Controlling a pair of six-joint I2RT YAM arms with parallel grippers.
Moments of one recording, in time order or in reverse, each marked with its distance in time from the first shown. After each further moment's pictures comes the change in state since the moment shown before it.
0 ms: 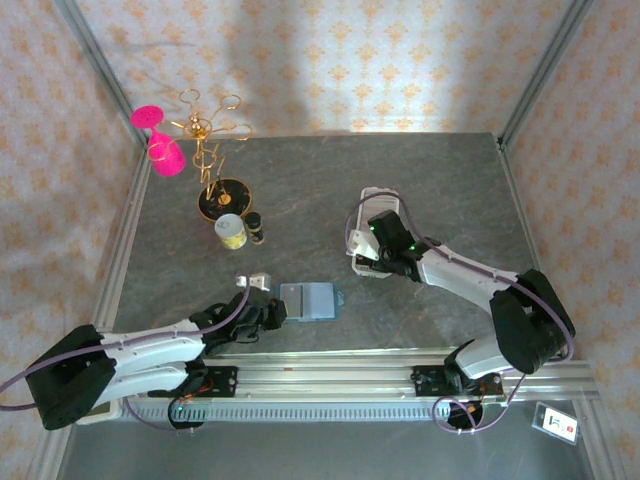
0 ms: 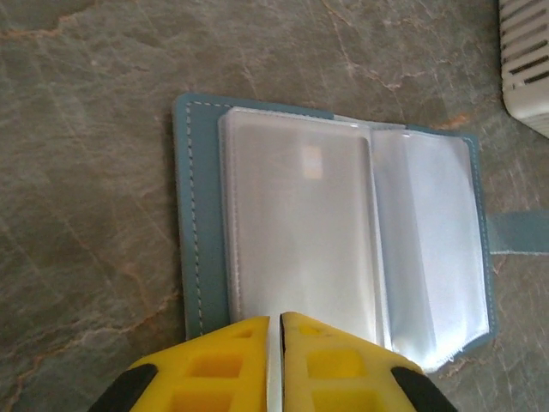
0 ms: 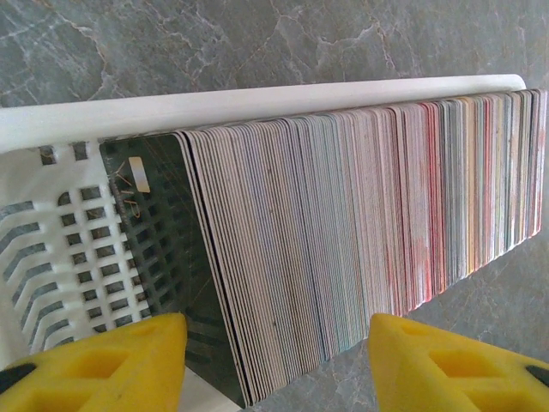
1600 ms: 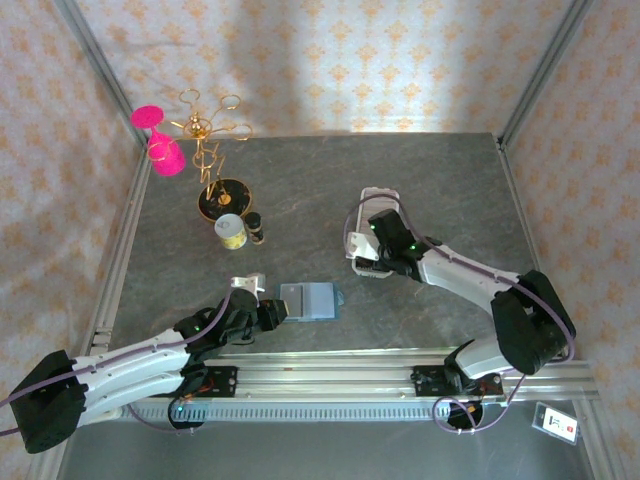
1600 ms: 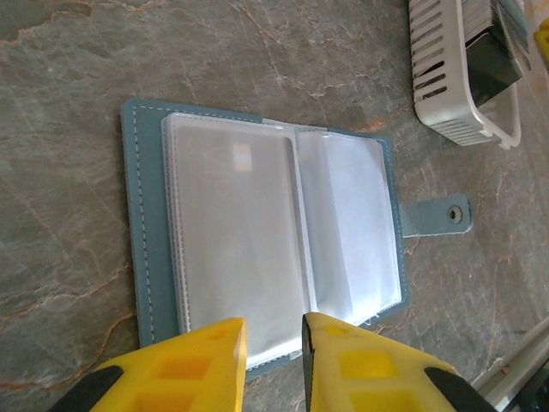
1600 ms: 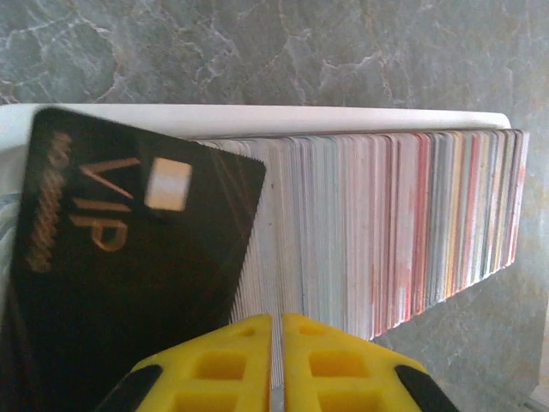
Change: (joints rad) left arm 0.000 -0.214 -0.027 -0.082 0.038 -0.031; right arm -0.002 -0.010 0.005 0.011 -0.015 -0.102
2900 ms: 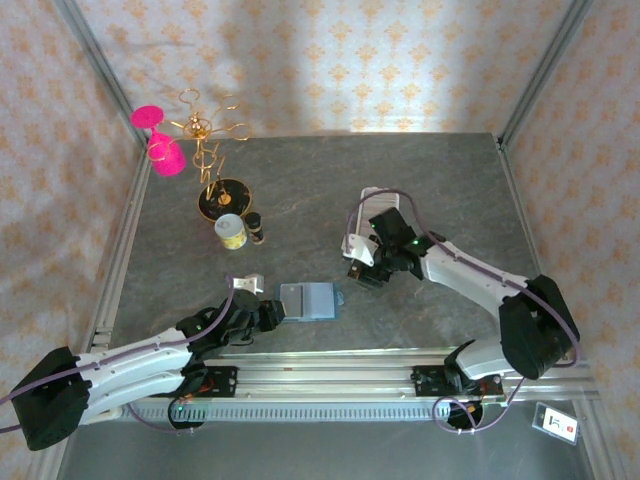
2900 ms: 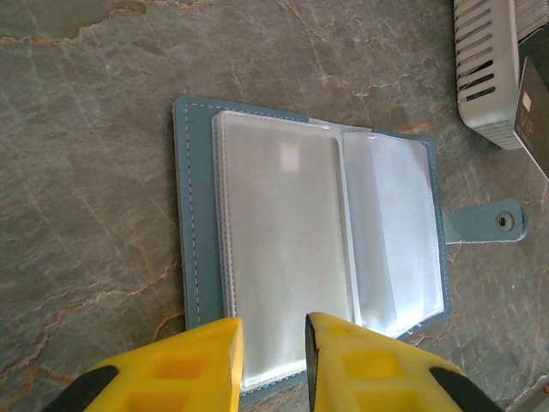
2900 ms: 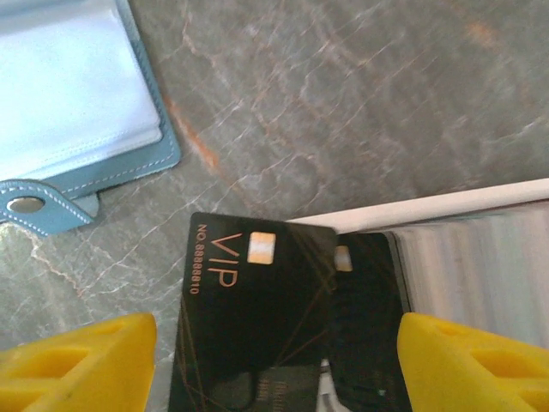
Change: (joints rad) left arm 0.000 0.029 0.000 -0.021 -0.036 0.000; right arm 0.003 -0.011 0.063 -0.219 -0.381 0.269
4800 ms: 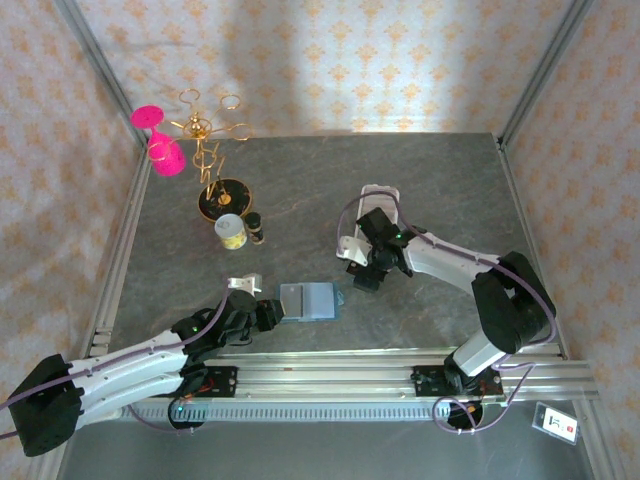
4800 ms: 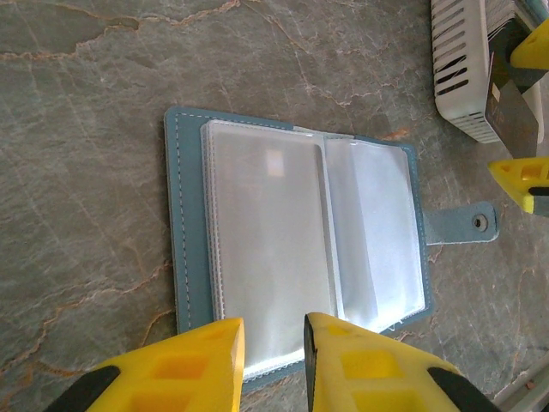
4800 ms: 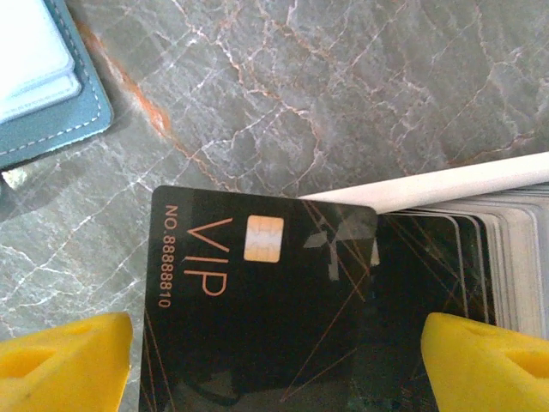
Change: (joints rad) left arm 0.000 -0.063 0.001 -0.037 0.000 0.000; right arm 0.017 0.154 0.058 -0.013 0.110 0.021
